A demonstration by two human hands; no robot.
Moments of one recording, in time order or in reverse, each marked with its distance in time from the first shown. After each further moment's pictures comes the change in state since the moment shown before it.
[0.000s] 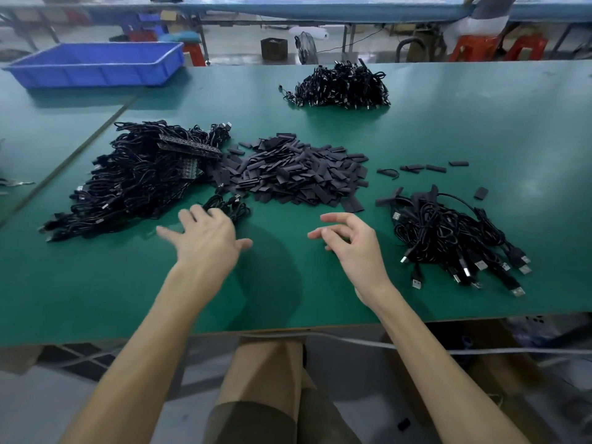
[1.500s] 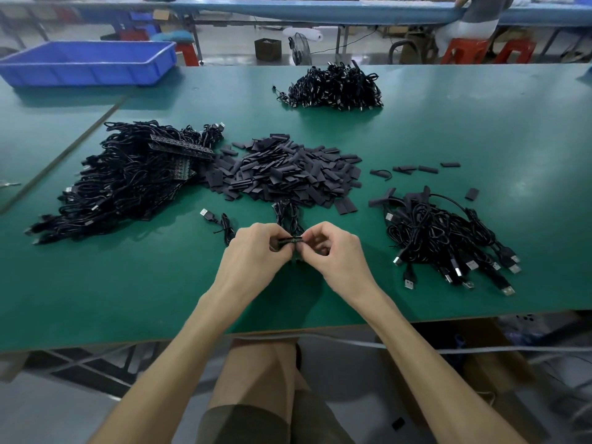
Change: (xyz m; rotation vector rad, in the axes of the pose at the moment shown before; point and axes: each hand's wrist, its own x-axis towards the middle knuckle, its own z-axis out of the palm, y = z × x) left_hand -0.022 0.038 0.031 -0.669 0.155 0.389; right_hand -0.003 -0.003 0.007 -0.267 -0.087 -0.128
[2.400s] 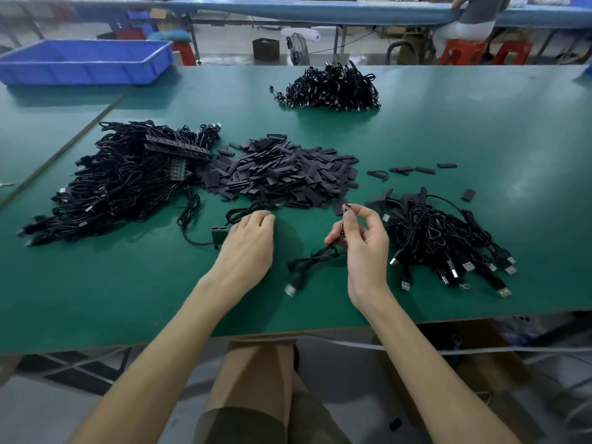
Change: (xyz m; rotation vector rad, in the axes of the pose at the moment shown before) left_hand 0.030 -0.024 0.018 0.468 -0.054 0.219; right_hand 0.003 0.011 -0.010 0.596 0.394 0.092
